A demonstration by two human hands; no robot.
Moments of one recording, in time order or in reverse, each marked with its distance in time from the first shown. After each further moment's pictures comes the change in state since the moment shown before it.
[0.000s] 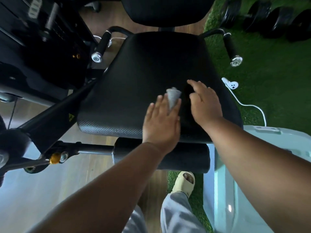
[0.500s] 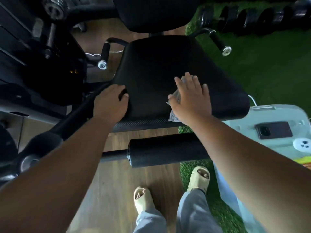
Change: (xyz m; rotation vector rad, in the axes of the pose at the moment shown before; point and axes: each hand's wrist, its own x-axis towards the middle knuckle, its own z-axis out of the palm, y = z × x) left_hand 0.009 -0.198 -0.064 -0.232 0.030 -0.171; right_hand -0.062 -0.081 0.059 -0.369 0.112 0.070
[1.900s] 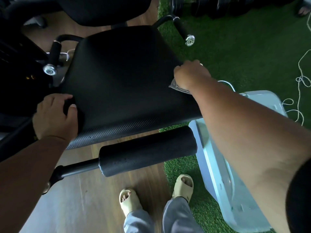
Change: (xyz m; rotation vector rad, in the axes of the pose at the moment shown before) left_hand 0.005 0.004 0.031 0.174 0.277 0.029; right_hand 0.101 0.140 -0.041 0.060 -0.155 0.417
